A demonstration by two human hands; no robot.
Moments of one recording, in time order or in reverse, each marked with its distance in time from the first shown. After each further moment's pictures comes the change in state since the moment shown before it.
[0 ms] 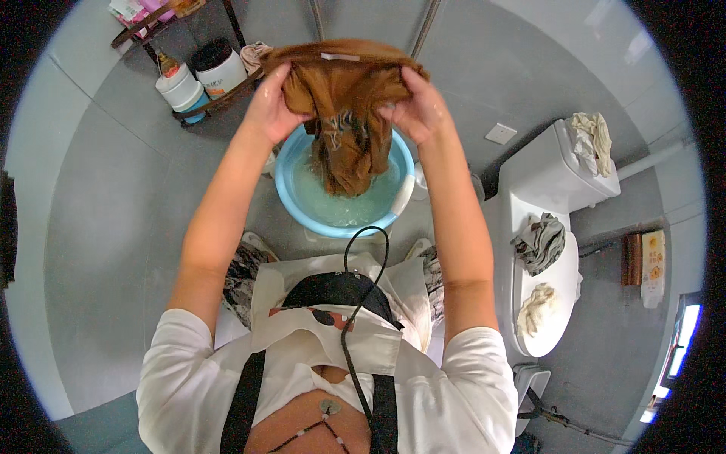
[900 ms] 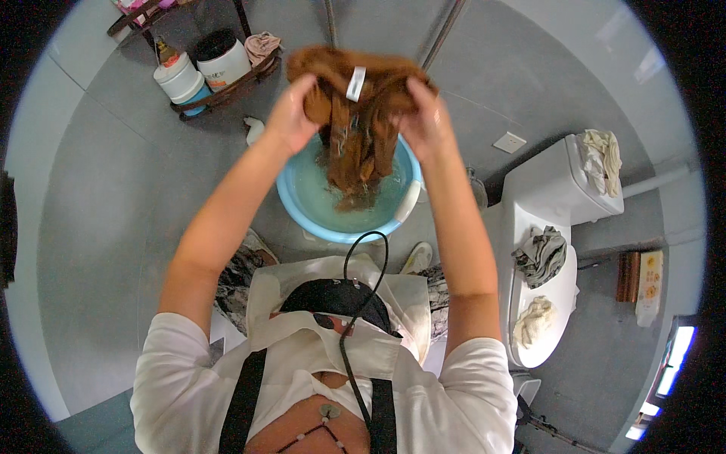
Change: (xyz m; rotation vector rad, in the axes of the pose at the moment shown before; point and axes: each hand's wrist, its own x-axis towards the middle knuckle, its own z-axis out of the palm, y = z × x) left_hand 0.002 -0.027 0.001 -0.020 0.134 0.037; right_hand 0.009 0.024 -0.009 -0.105 0.077 -0.116
